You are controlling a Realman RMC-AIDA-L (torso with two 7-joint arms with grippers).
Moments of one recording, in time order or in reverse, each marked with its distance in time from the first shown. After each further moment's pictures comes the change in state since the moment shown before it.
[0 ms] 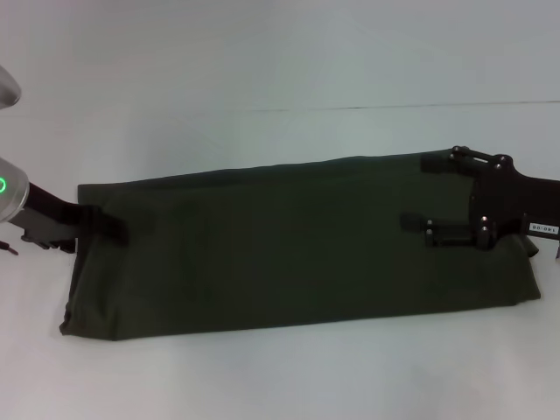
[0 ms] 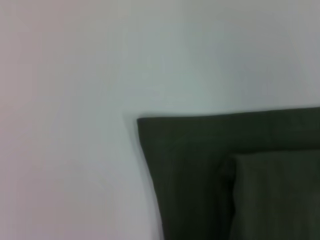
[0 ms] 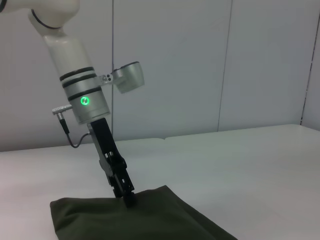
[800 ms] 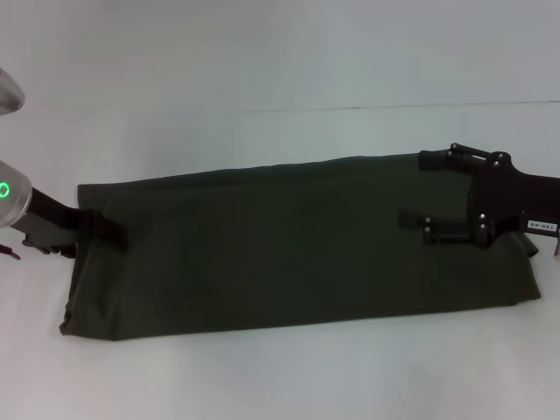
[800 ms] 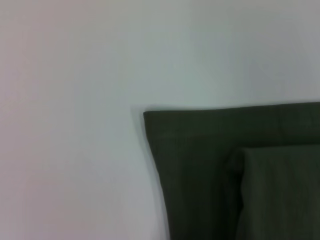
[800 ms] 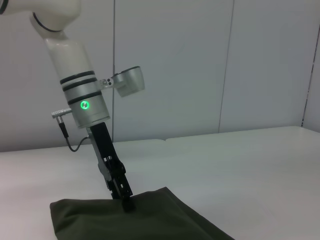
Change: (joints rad) left arm -0.003 -0.006 0.002 -0.012 0.019 -0.012 -0.013; right arm 0.006 0.000 0.000 -0.001 0.000 0.000 0.000
